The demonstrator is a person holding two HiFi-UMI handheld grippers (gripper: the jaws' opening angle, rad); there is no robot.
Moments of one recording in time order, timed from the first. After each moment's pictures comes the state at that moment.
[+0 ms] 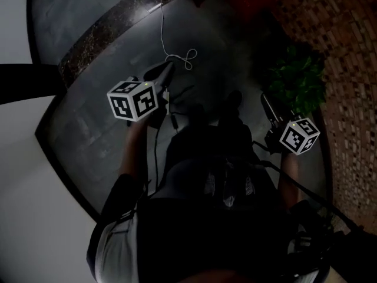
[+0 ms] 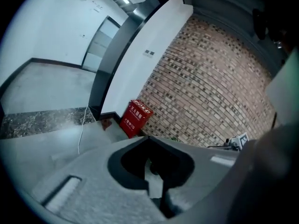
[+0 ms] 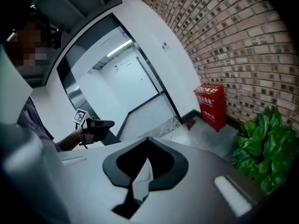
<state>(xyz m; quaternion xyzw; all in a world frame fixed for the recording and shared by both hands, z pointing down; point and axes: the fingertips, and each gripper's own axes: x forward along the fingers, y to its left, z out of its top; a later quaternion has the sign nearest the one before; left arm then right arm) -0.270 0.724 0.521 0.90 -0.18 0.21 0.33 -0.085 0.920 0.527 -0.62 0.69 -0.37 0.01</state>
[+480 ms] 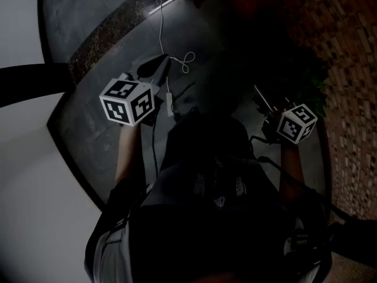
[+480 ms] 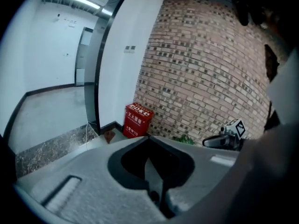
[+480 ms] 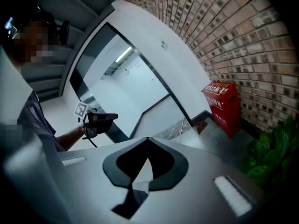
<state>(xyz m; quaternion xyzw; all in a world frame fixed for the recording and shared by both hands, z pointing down) -0.109 0.713 0.483 0.91 -0.21 0.28 0.21 0.056 0.871 0.542 -0.53 0.76 -0.38 0.05</state>
